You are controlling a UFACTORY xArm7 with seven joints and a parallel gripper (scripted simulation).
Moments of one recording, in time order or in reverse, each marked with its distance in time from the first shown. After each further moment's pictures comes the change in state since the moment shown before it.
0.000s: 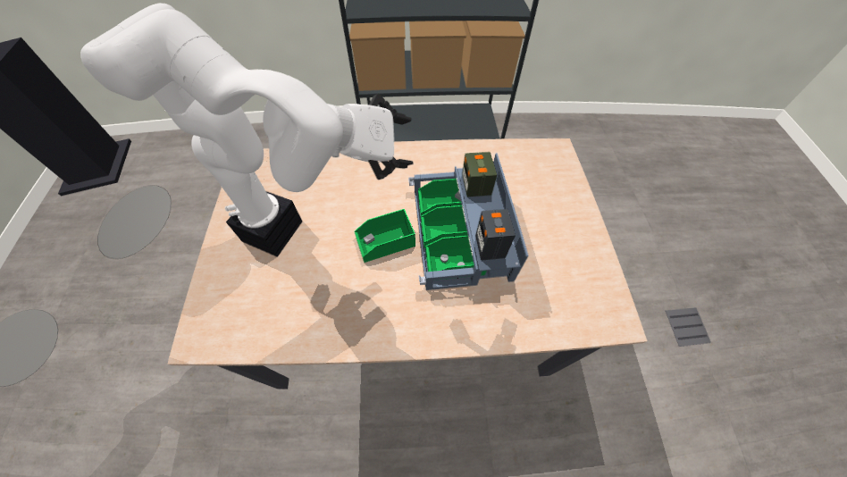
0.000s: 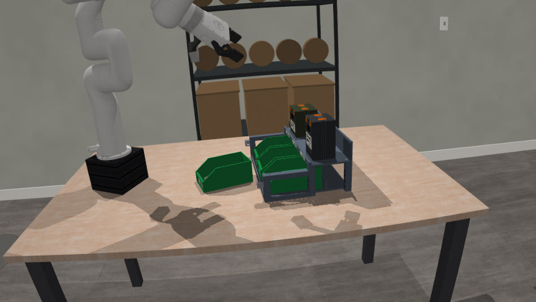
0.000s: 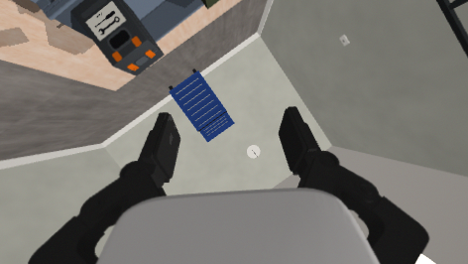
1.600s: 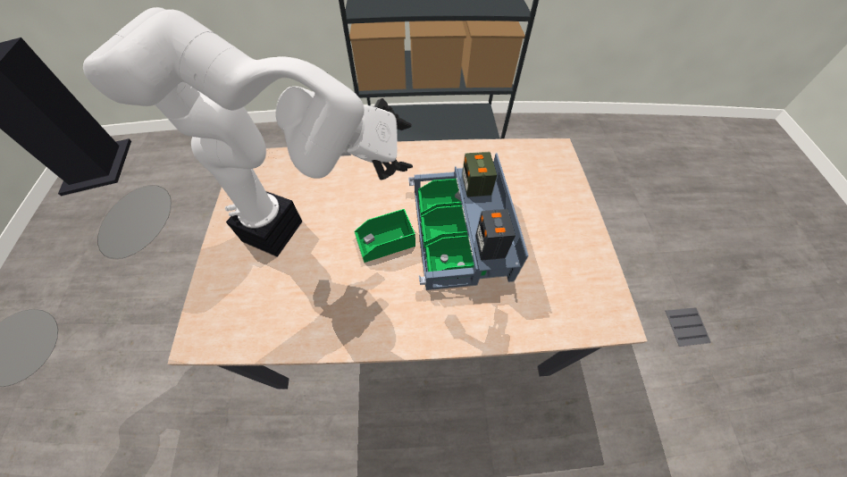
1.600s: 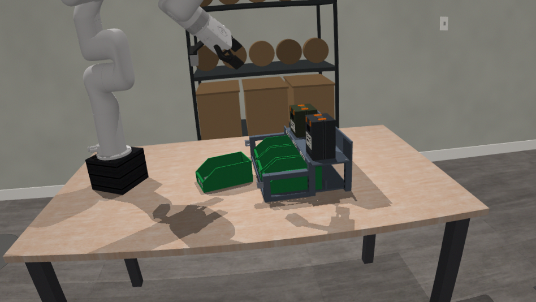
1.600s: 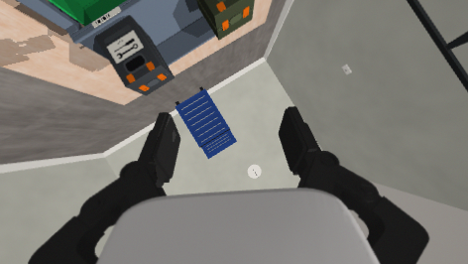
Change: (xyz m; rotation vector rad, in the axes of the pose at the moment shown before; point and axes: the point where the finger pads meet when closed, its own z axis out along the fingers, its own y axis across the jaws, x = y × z) arm 0.021 -0.002 0.018 0.056 0.108 -0.038
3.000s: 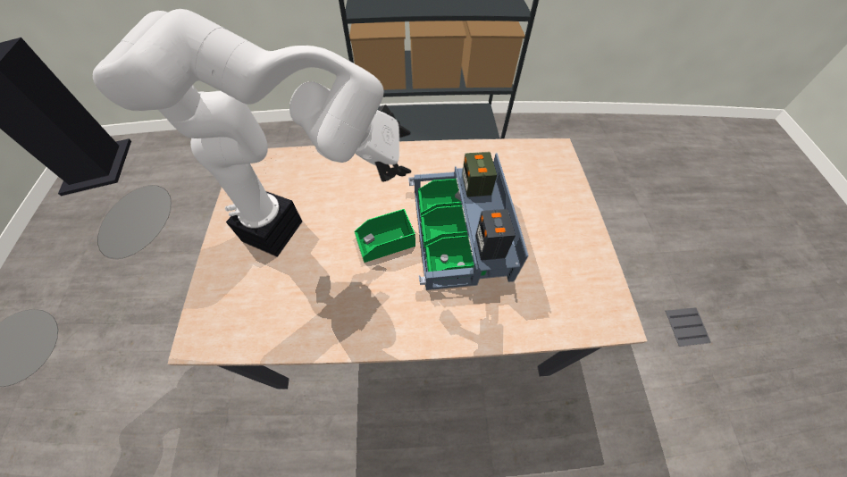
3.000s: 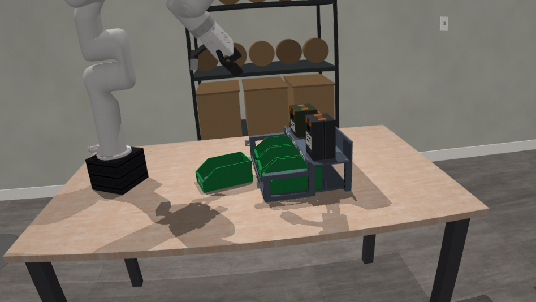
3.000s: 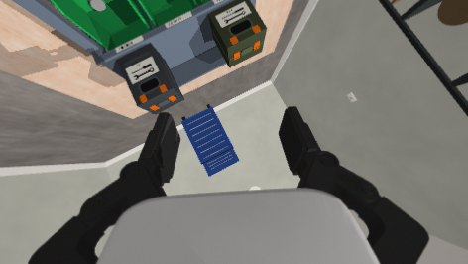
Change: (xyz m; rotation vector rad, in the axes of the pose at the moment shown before) arm 0.021 -0.005 0.020 0.066 0.112 -0.037
